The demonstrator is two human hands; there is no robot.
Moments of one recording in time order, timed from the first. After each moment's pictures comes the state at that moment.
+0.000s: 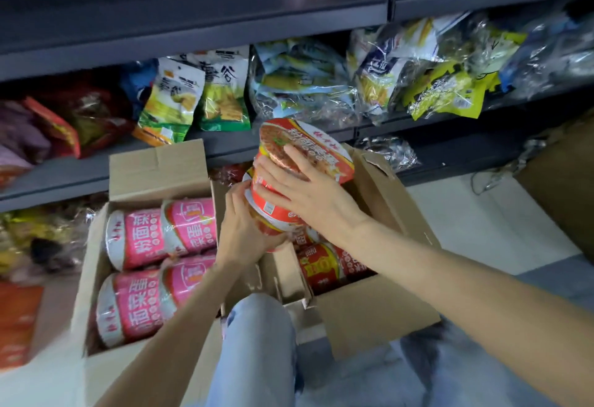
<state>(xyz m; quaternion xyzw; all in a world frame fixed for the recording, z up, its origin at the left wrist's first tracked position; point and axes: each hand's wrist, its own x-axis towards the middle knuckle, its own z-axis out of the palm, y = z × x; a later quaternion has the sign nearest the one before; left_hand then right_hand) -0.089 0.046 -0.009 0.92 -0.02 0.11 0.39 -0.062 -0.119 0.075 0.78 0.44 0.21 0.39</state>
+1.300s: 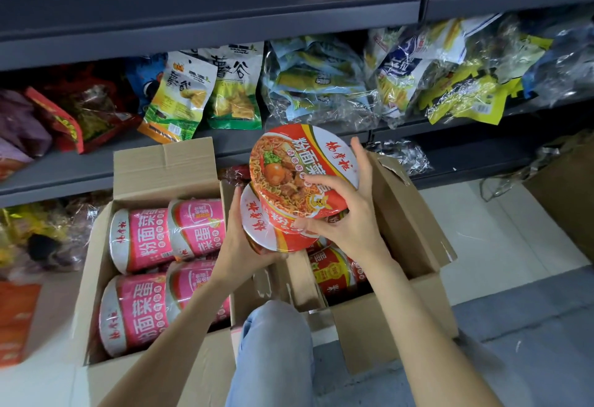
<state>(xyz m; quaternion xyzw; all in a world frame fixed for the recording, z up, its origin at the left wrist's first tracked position) -0.091 0.083 -0.043 0.84 -0.03 0.03 0.54 -0.064 -0.117 0.036 0.83 0.18 0.11 -0.52</state>
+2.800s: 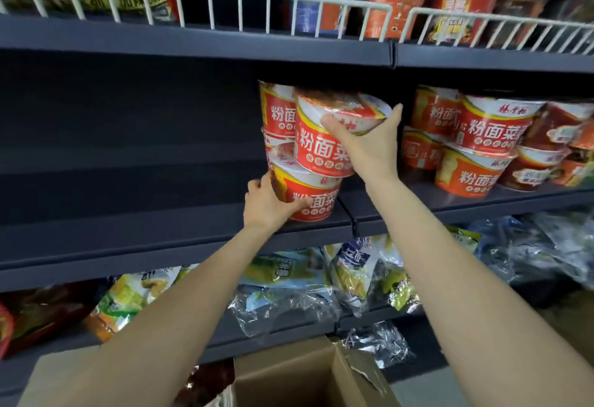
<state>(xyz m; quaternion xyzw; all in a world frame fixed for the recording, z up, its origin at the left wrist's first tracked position) 0.214 -0.031 0.208 0.89 0.02 0.15 0.43 0.190 -0.184 0.314 0.76 0.00 0.27 -0.58</state>
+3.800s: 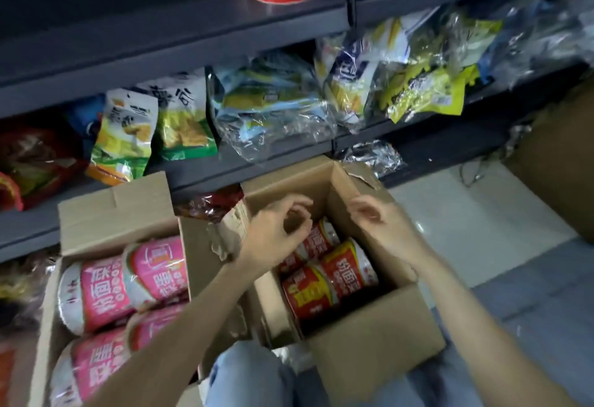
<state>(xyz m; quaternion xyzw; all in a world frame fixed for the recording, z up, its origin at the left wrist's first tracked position) -0.013 -0.021 0.010 0.88 -0.17 -0.05 0.44 -0.029 -0.243 0.019 0.89 0.01 -0.11 -0.44</state>
